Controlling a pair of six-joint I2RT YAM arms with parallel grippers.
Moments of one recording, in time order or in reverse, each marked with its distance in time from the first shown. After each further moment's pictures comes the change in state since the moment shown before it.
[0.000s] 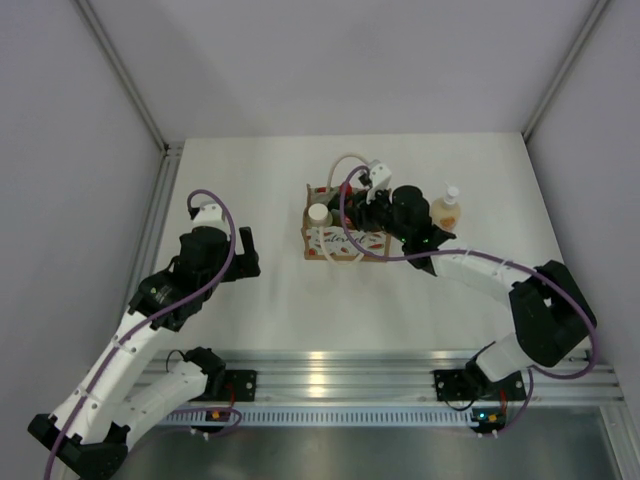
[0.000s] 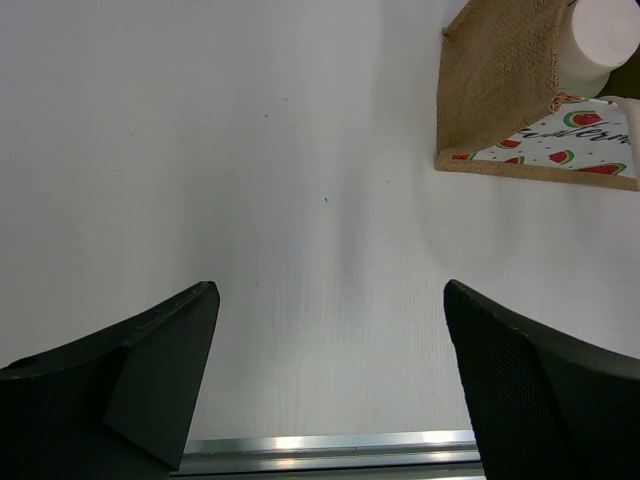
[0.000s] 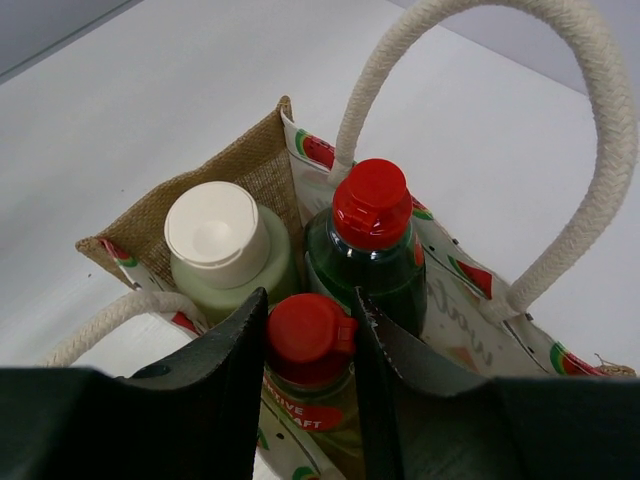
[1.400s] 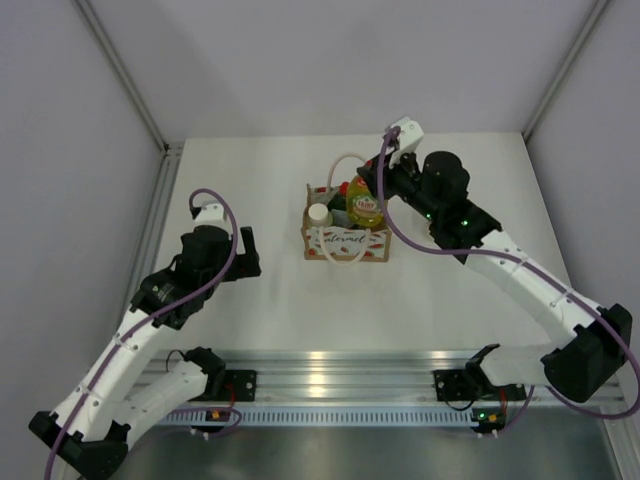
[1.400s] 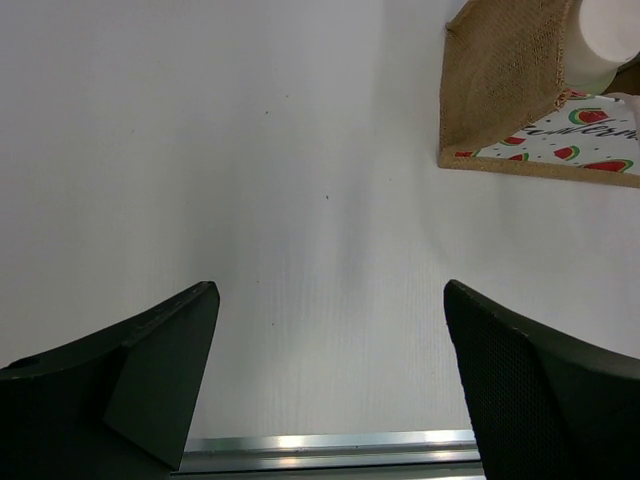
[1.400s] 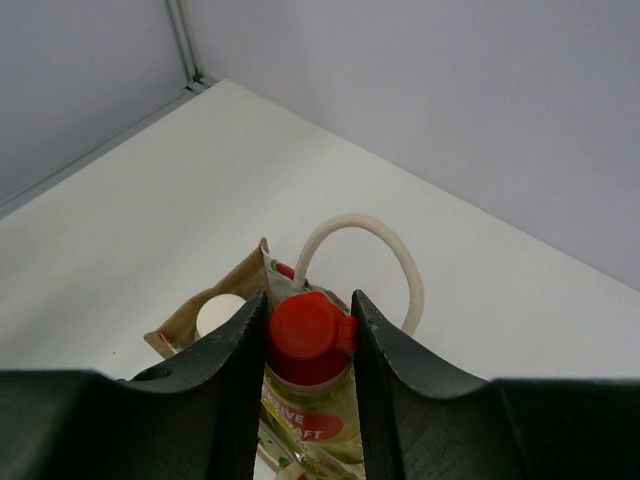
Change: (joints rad) left arm 0.000 0.013 0.000 0.000 0.000 0.000; right arm 0.000 -0.208 0.296 -0.371 0.075 -0.042
